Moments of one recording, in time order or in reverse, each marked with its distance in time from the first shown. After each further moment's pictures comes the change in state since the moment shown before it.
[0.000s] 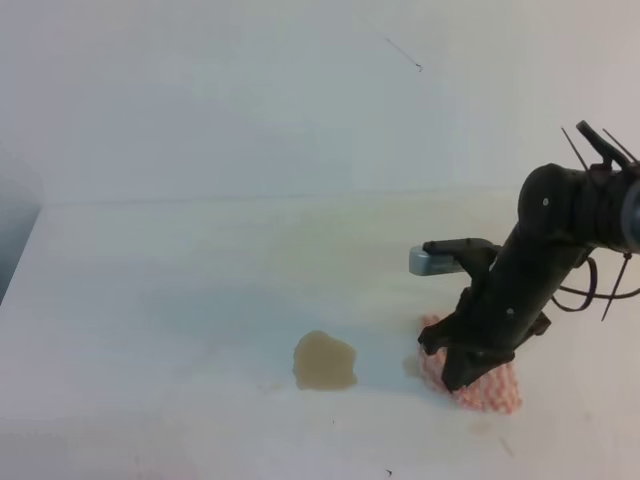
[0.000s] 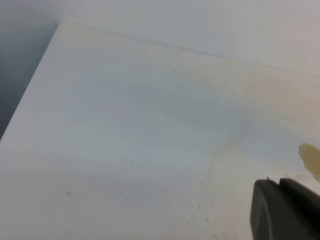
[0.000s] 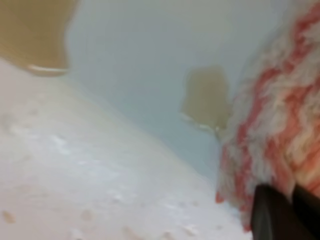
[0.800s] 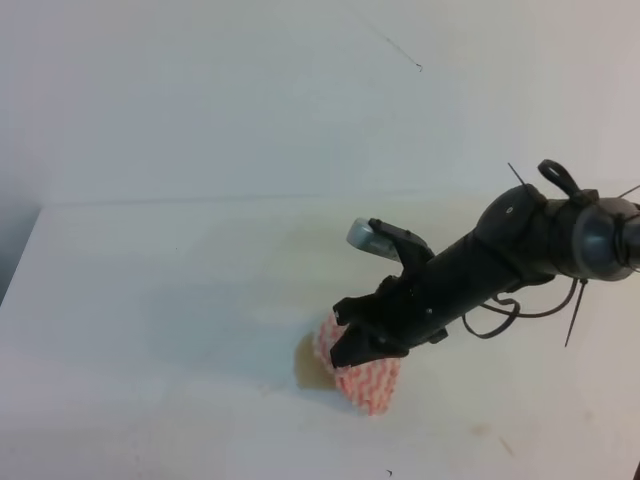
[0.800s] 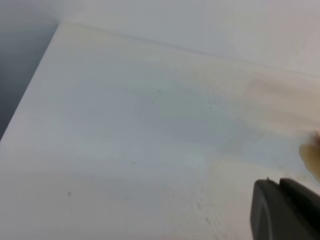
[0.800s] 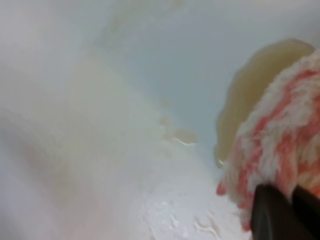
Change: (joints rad) left arm 0.000 0.000 0.000 0.000 0.000 0.000; right arm 0.068 0.077 -0.002 0.516 -0.093 -0.255
